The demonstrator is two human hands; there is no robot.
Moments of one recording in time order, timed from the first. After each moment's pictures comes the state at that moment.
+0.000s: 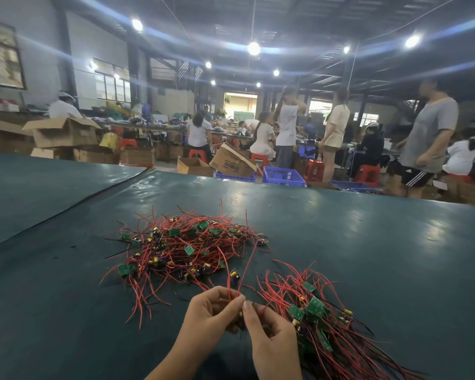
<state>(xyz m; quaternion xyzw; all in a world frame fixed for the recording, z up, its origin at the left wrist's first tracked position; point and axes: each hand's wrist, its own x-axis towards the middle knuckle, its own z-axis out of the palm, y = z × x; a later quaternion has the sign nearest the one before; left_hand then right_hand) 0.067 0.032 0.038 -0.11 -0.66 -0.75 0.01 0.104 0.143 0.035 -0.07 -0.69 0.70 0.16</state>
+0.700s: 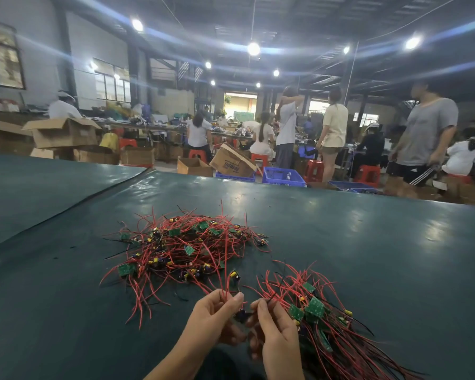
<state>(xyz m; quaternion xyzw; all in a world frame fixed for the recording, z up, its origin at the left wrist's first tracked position) 0.067 0.034 0.039 -0.05 -0.64 -0.76 -0.09 0.105 0.150 0.043 -0.09 -0.60 0.78 0.12</state>
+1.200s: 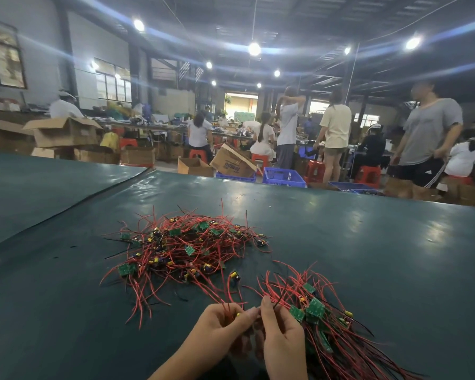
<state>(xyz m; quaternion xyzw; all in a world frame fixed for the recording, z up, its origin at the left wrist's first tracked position) 0.071 0.032 0.039 -0.16 -0.68 -0.70 -0.12 0.102 0.151 0.043 -0.14 -0.65 0.74 0.14</state>
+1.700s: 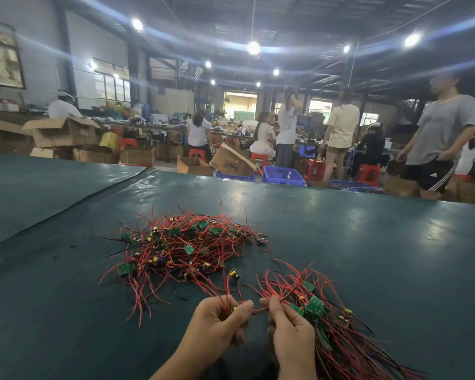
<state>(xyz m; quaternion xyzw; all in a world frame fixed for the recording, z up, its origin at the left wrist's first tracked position) 0.069 0.035 0.034 -0.17 -0.70 -0.69 0.01 0.090 0.164 0.034 -0.18 -0.61 0.76 0.15</state>
